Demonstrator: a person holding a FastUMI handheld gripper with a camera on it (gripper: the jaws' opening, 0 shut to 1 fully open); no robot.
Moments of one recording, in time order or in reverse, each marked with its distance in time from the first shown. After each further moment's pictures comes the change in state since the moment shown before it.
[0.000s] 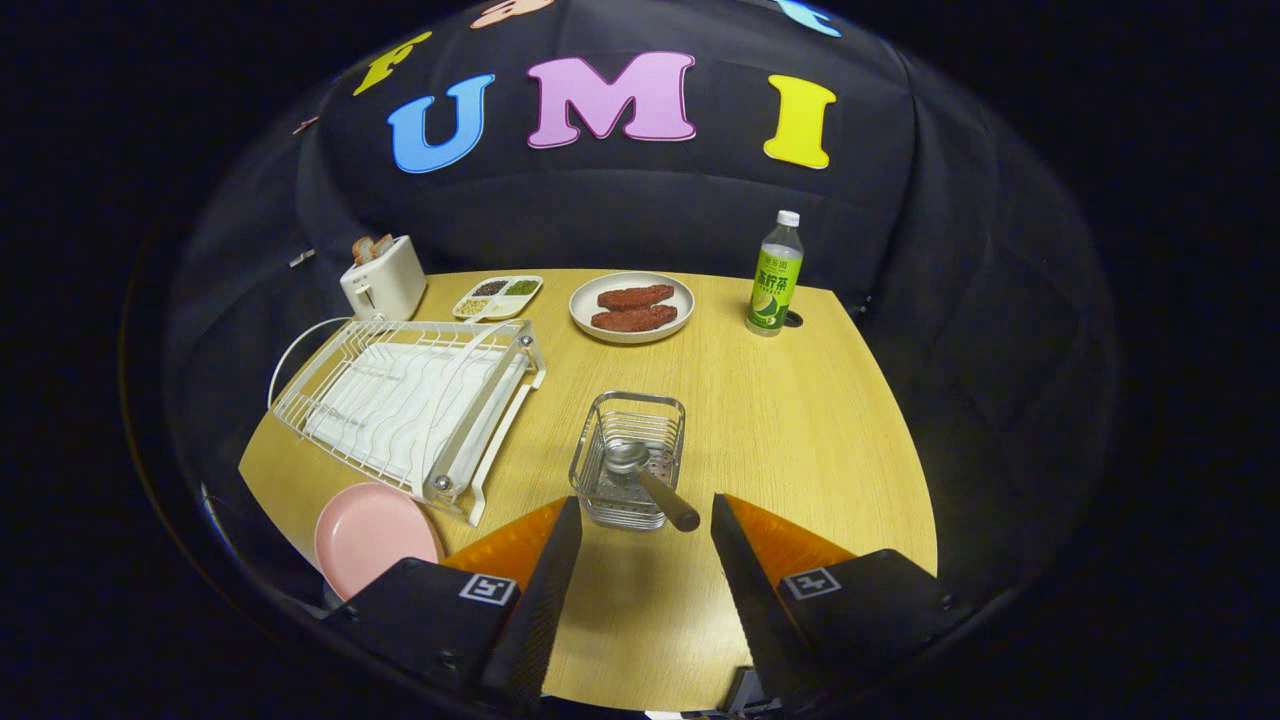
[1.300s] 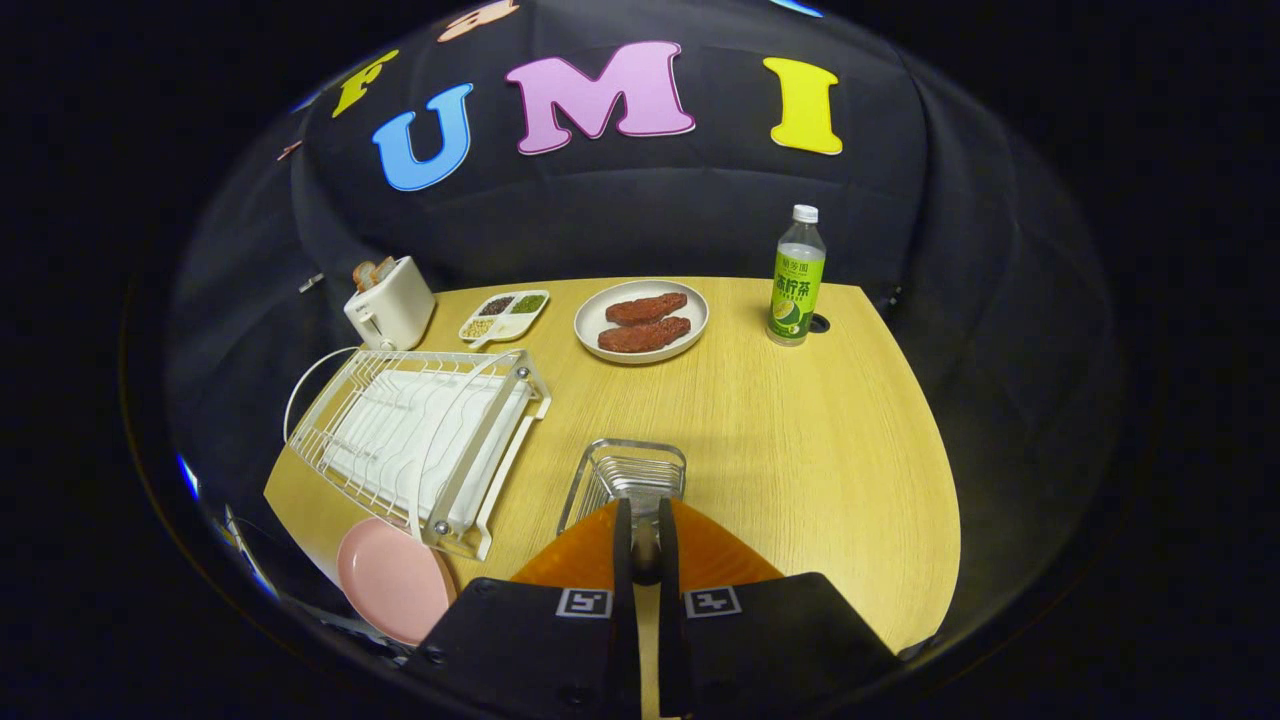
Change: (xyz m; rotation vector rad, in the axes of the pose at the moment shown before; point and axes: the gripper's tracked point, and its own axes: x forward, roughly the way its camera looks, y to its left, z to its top) arm 0.030 -0.012 0.041 0.057 0.002 0.089
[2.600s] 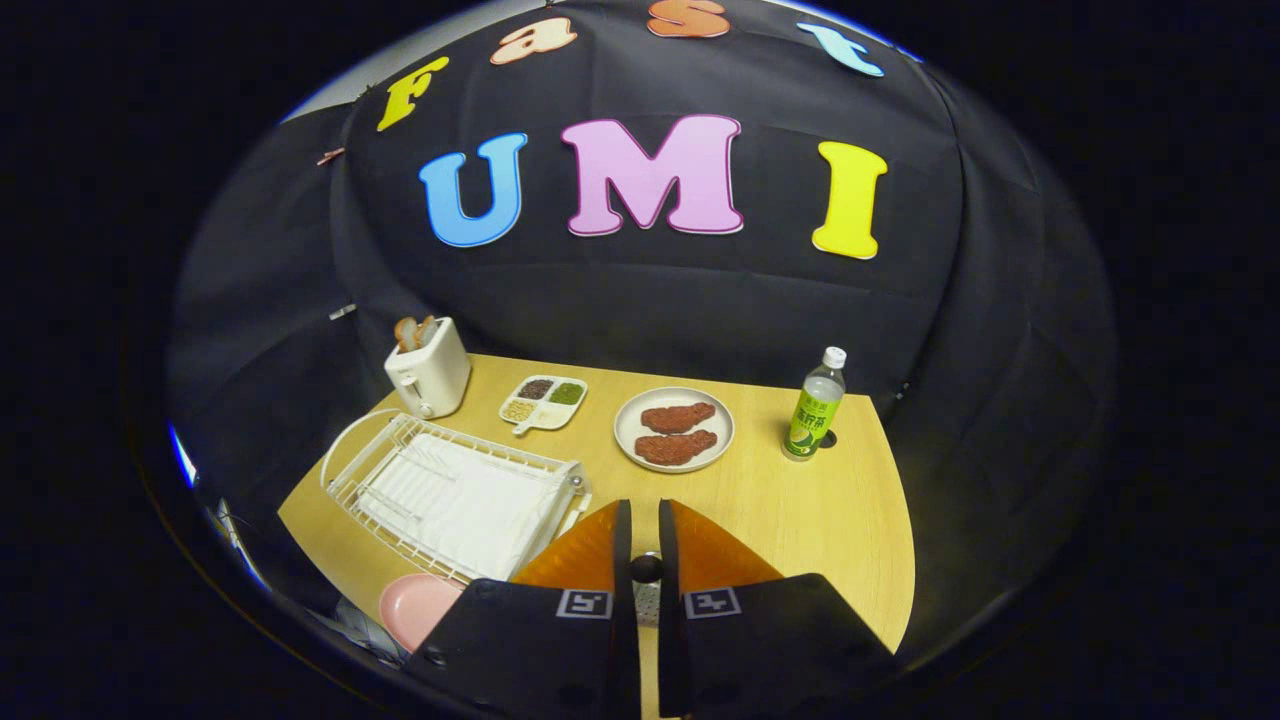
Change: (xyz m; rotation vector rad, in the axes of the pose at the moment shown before) arm -0.063 0.064 0.116 -0.107 -0.172 0.058
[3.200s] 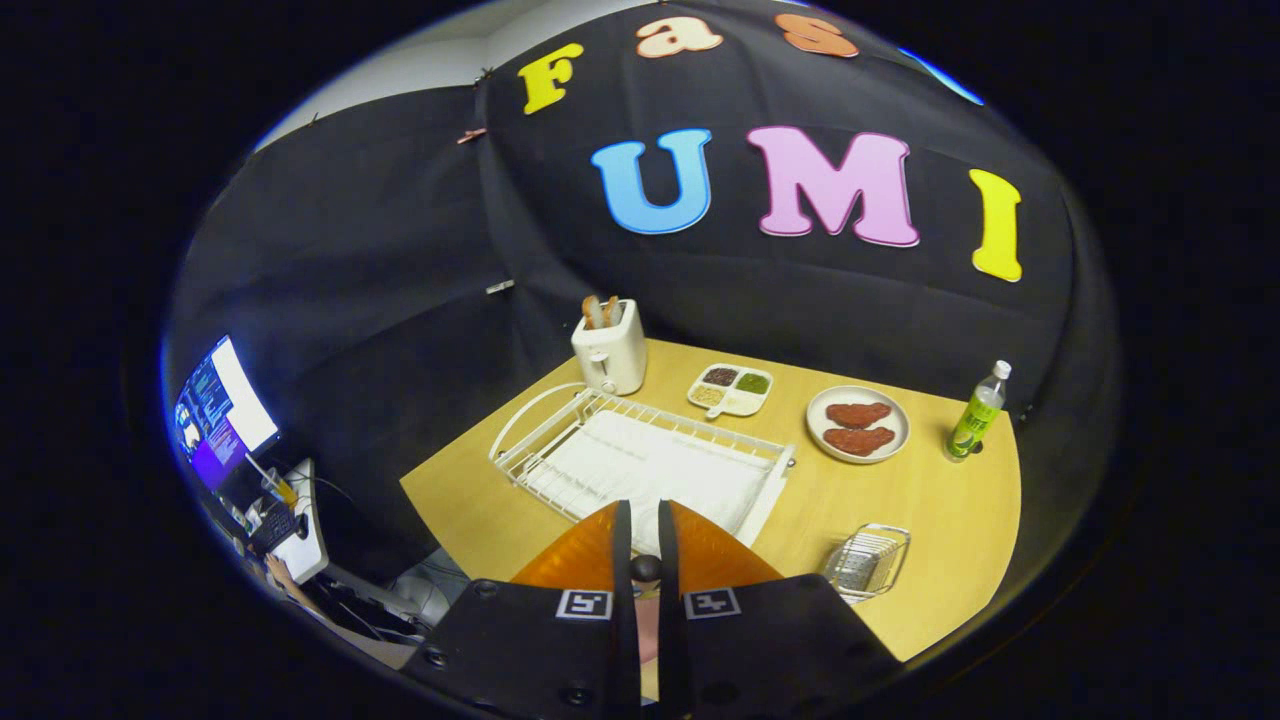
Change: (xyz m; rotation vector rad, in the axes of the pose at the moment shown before) arm -0.044 0.201 -0.050 -0.095 0.023 0.359
